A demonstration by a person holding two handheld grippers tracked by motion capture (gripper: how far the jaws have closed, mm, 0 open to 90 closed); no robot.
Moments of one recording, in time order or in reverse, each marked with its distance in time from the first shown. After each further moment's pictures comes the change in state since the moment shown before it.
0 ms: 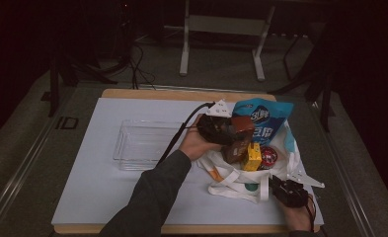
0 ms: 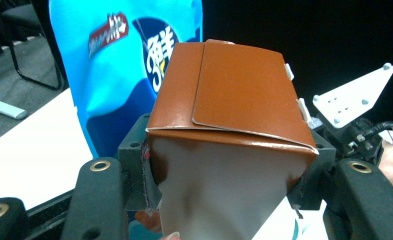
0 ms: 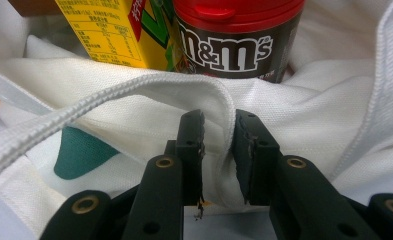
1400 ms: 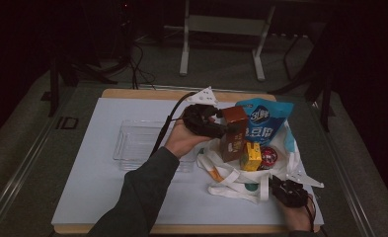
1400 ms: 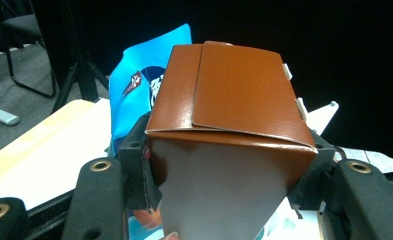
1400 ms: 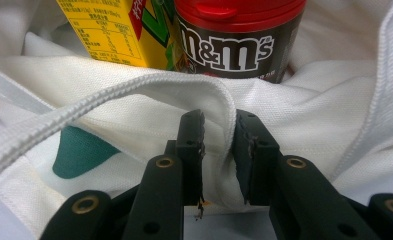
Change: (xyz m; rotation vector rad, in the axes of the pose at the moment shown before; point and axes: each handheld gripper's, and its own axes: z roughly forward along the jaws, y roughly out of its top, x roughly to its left) left arm -0.003 0.023 -0.054 -0.044 -0.029 -0.045; right arm 0.001 0.000 0.000 0.002 -0.007 -0.013
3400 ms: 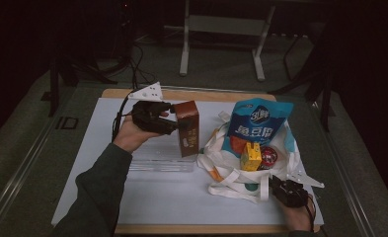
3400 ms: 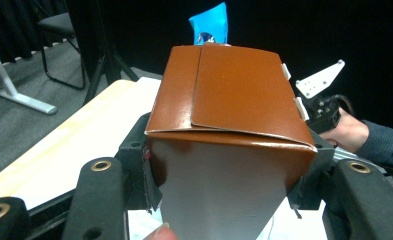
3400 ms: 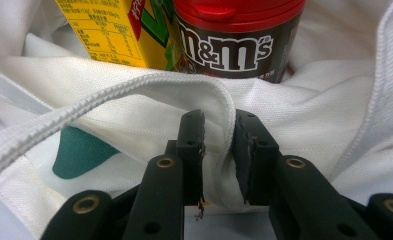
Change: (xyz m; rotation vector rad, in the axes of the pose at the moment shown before) left arm 0.036 -0.035 -0.105 0.026 0.063 0.041; right arm -0.001 0.000 0.000 -0.001 0.003 0.006
